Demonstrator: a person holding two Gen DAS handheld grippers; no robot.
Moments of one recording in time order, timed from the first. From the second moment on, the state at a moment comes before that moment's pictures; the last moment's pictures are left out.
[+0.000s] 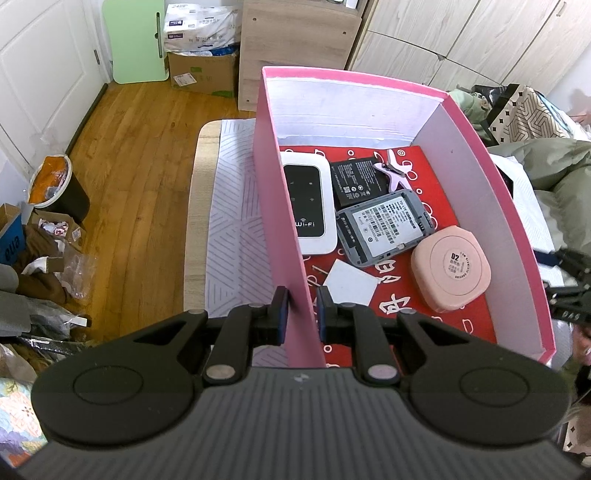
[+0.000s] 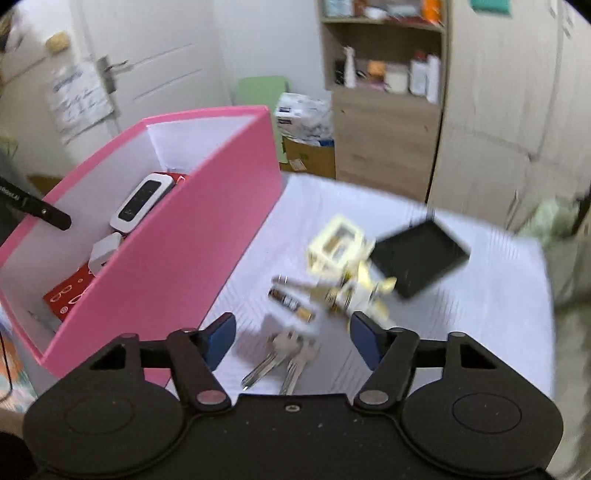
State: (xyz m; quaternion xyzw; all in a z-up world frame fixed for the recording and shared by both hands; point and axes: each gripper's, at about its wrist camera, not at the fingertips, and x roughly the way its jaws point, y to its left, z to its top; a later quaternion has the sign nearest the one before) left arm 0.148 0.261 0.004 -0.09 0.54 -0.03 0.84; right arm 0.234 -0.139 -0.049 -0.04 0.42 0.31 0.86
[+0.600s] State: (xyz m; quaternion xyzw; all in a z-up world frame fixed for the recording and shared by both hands) left arm 0.146 0.257 0.004 -0.10 0.54 -0.03 0.84; right arm 0.216 -0.121 -0.077 -0.08 0.37 0.28 0.88
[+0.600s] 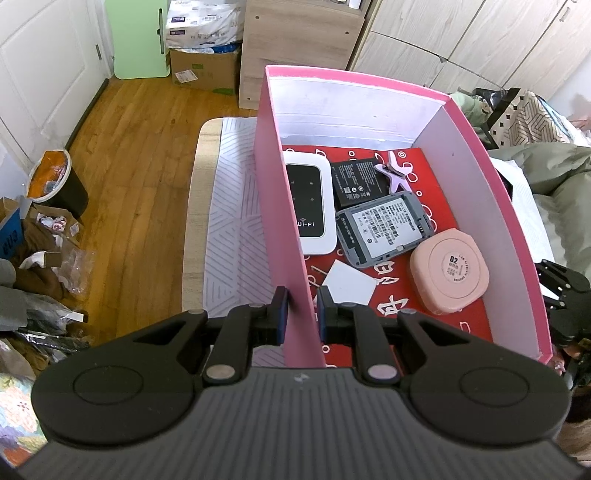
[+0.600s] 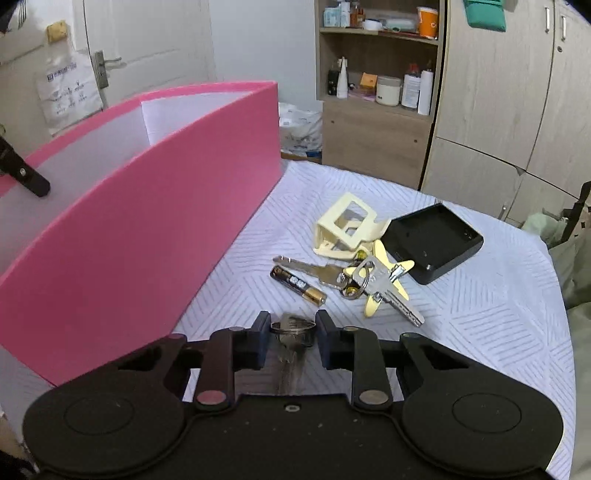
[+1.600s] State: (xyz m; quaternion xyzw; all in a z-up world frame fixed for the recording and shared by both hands) left arm 0.147 0.262 0.005 -0.10 0.54 -0.03 0.84; right arm 0.197 -0.064 0.061 -0.05 0.26 0.47 0.84
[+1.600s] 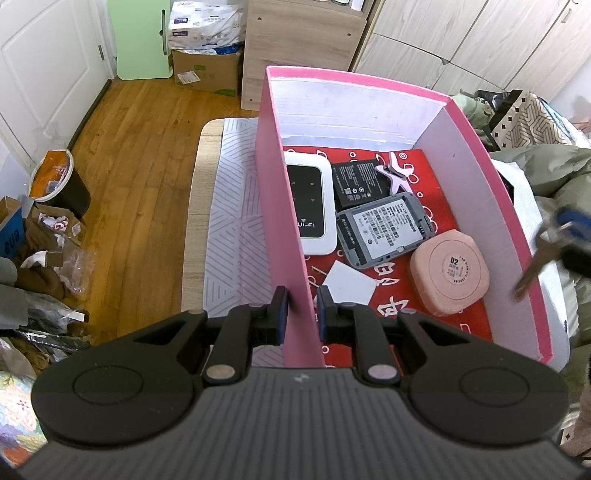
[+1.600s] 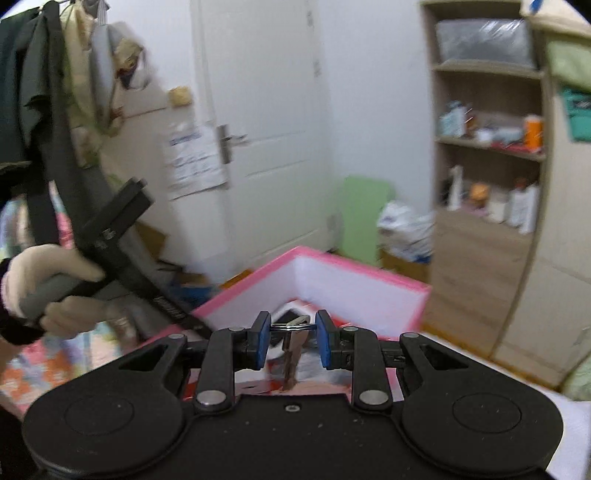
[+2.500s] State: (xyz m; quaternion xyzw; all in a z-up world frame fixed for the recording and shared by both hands) left arm 0.148 0.270 0.003 -0.12 0.54 -0.04 0.83; right arm 0.257 -0.061 0.034 -0.01 0.32 0.41 0.85
